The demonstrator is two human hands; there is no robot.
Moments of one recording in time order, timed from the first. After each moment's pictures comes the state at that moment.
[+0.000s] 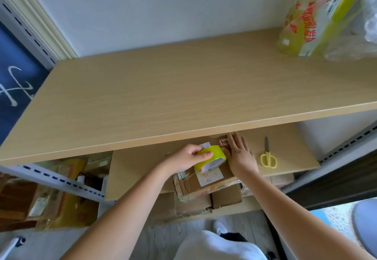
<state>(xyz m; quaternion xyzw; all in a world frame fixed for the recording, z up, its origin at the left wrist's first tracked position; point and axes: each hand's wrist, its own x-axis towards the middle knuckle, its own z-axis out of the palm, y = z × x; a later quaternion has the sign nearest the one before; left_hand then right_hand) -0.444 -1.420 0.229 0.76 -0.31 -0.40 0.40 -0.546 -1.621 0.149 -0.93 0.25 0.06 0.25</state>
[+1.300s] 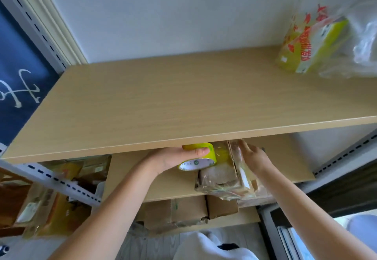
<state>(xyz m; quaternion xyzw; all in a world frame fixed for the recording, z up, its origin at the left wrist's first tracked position) -0.454 -1.403 0.322 0.79 -0.20 -0.44 0.38 -0.564 -1.636 0.245 -0.83 0.36 0.02 0.43</state>
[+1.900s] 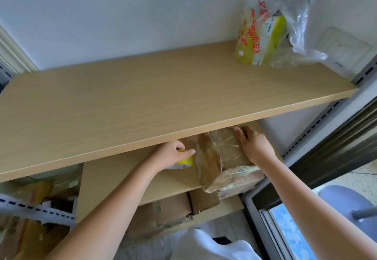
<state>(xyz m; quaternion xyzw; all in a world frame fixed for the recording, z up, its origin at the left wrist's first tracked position) -0.460 -1.463 0.278 0.86 -0.30 -0.31 0.28 -0.606 -1.687 0.274 -0.89 0.37 -0.05 0.26</state>
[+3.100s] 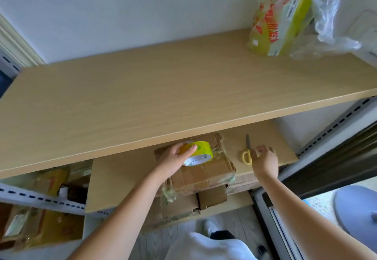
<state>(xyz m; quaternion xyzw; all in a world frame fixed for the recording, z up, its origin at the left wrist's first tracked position) -0.474 -1.452 0.242 0.81 -0.19 -0.33 0.45 -0.617 -1.706 0.146 -0.82 0.47 -0.12 0.30</state>
